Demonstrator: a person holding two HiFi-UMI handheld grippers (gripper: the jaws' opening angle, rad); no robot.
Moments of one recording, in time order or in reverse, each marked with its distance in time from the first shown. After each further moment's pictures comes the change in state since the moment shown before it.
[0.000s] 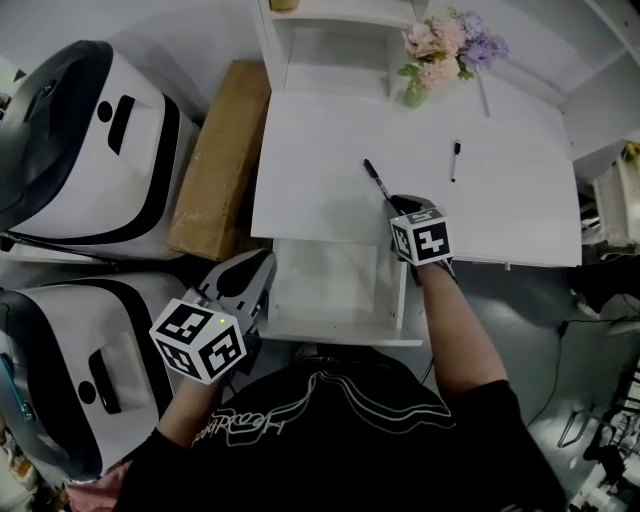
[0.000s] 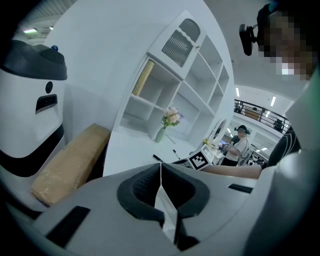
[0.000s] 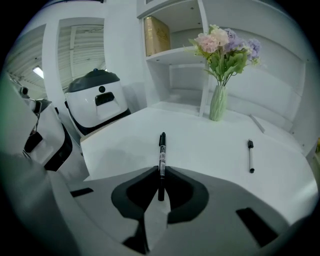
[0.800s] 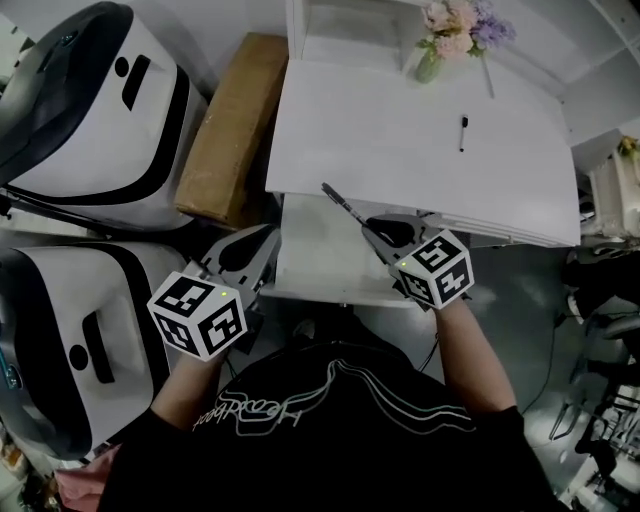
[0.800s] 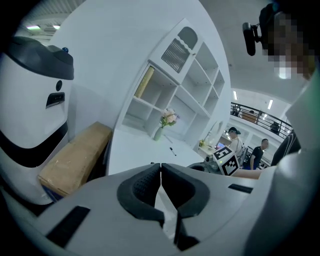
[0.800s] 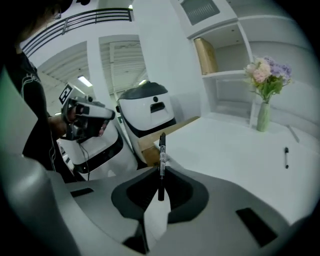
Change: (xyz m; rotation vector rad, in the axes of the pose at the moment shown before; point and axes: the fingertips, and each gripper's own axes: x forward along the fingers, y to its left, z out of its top) left arm -0.056 -0.003 -0.034 -0.010 -0.026 -0.027; right arm -0.101 0.170 -0.031 -0.177 -0.108 0.387
